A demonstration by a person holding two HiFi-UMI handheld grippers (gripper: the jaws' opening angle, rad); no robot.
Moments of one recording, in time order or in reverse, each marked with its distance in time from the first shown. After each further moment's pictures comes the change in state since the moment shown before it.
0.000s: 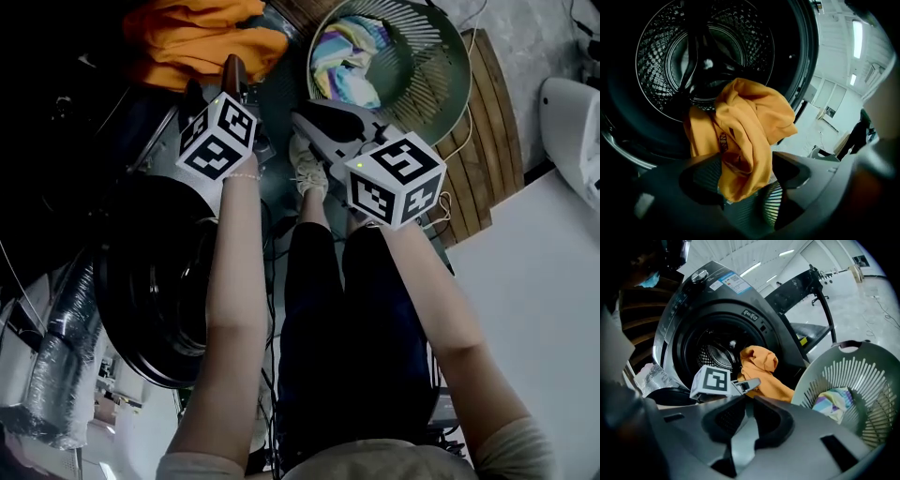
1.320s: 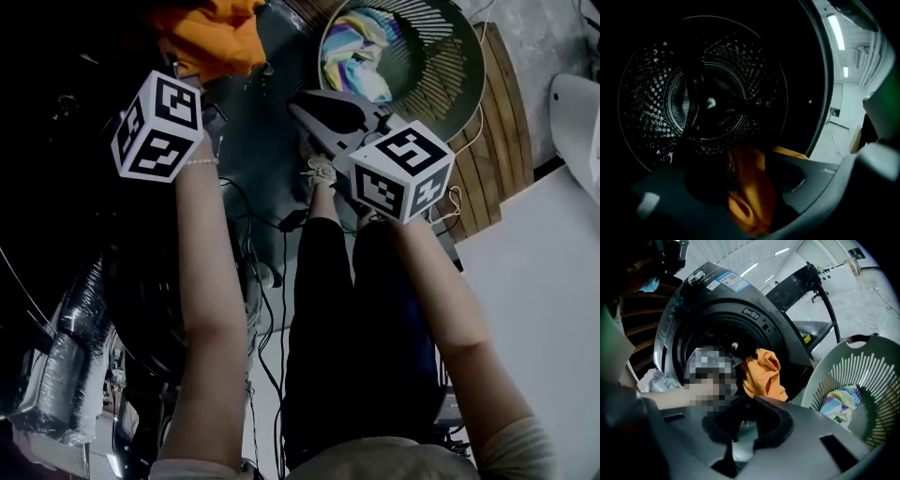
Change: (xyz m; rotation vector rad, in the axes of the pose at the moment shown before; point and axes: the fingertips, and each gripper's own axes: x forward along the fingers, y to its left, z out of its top) left arm -0.018 0.033 0.142 0.146 -0.304 0.121; right arm 0.016 0.007 0.009 0.041 -0.020 0.050
